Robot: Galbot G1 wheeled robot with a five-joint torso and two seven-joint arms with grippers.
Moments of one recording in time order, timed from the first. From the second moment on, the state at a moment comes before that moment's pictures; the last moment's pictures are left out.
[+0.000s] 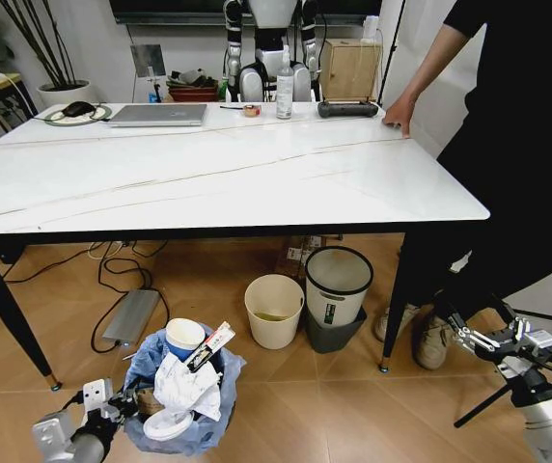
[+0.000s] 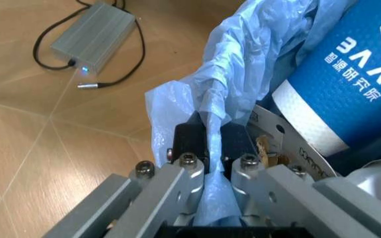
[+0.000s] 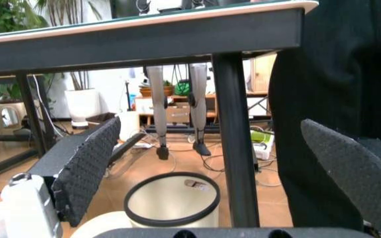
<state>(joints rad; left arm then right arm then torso) 1.89 -1.04 -0.69 -2.13 -0.88 0.27 -0.26 -1.74 1.17 0.95 1.99 0.70 0.26 -0.47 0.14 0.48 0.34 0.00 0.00</state>
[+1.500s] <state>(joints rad) 1.83 -1.04 -0.68 -2.06 -0.89 0.27 -0.26 -1.74 1.17 0.95 1.99 0.70 0.26 -0.47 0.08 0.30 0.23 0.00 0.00</state>
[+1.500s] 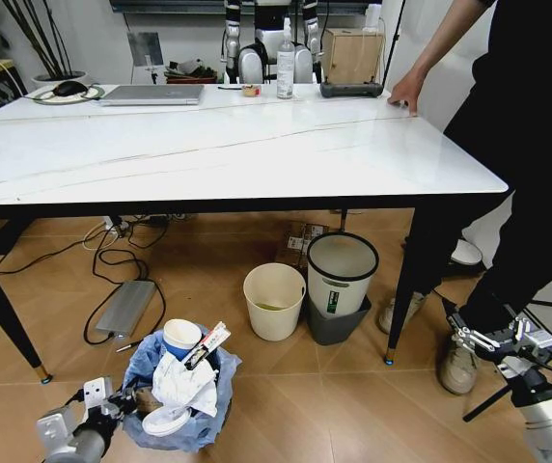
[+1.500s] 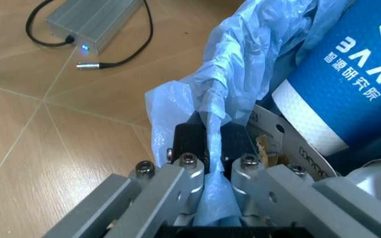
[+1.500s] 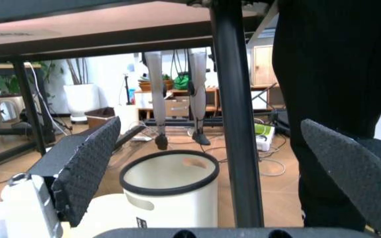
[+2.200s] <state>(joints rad) 1.82 -1.04 -0.67 -2.03 -0.88 0.27 -0.26 -1.74 1.17 0.95 1.99 0.70 0.26 -0.47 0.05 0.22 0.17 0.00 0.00</state>
